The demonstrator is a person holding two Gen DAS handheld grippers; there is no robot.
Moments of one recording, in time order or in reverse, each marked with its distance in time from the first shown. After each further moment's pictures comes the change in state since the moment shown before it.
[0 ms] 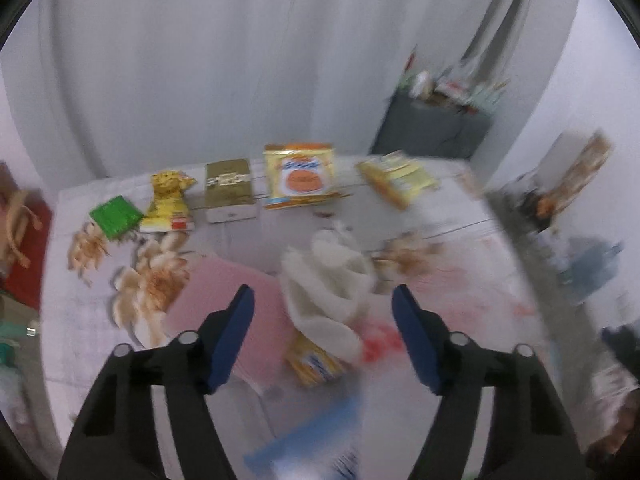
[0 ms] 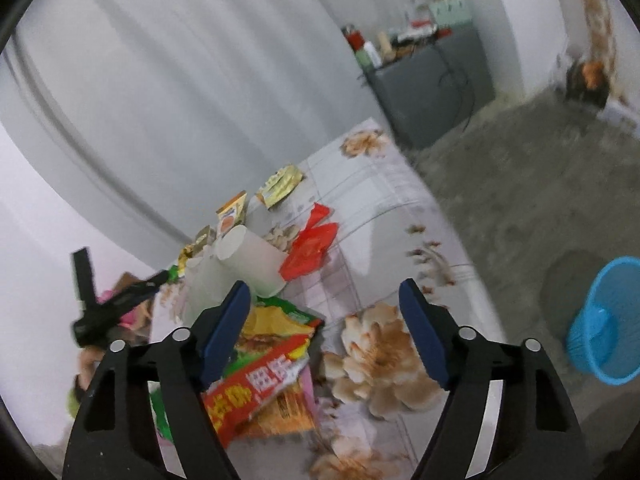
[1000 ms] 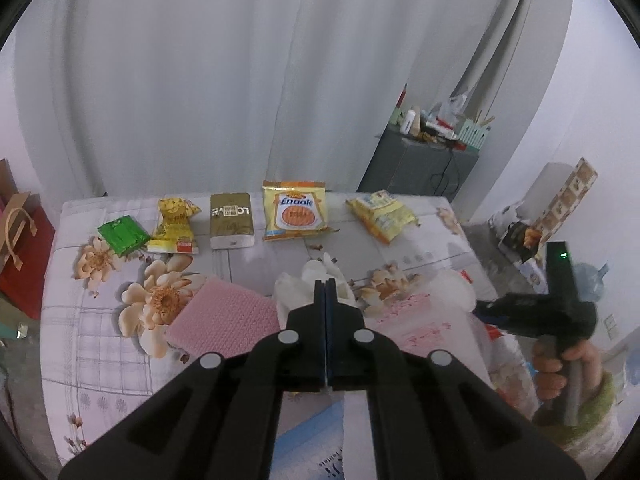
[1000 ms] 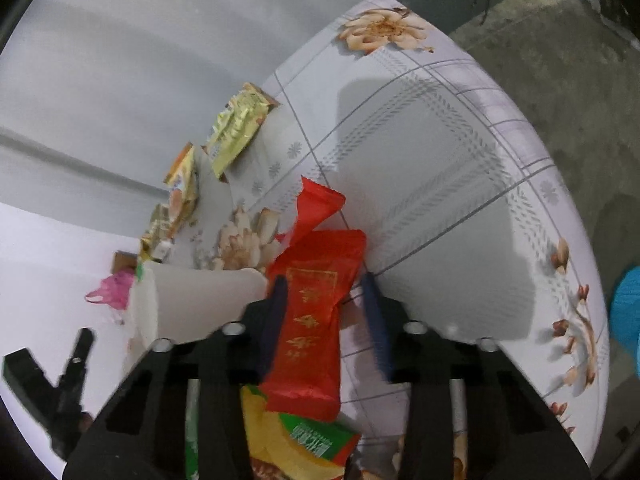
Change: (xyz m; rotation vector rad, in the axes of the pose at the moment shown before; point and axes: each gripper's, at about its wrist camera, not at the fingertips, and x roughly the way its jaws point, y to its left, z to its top) left arm -0.050 0.006 -0.008 -0.051 -0.154 -0.095; right arm 0.167 0.005 0.044 0.113 0.360 -0.082
